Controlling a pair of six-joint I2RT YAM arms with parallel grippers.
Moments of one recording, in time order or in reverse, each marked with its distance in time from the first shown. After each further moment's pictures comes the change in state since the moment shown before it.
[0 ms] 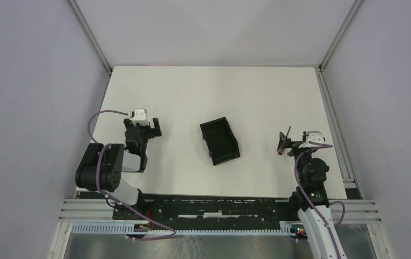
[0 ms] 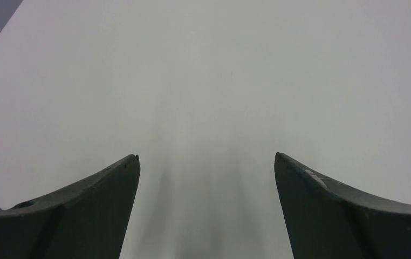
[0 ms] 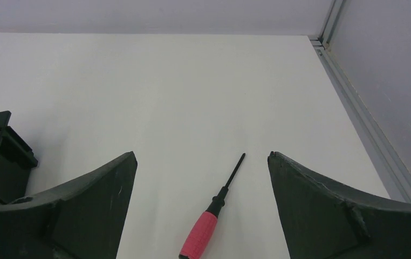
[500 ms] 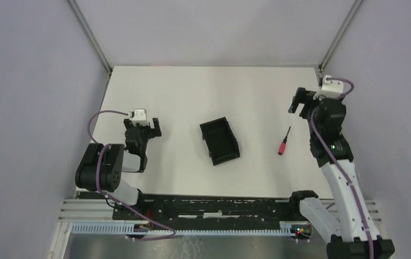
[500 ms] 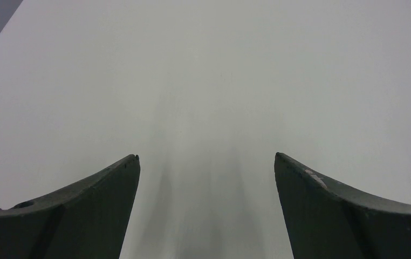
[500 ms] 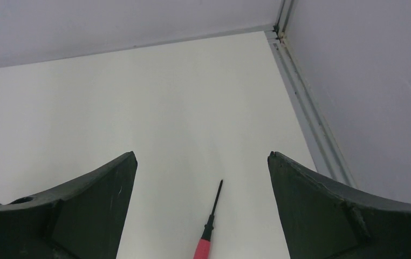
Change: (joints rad) left arm 0.000 0.000 0.000 0.000 0.000 0.000; right arm 0.000 0.560 0.746 -0.422 0.193 0.090
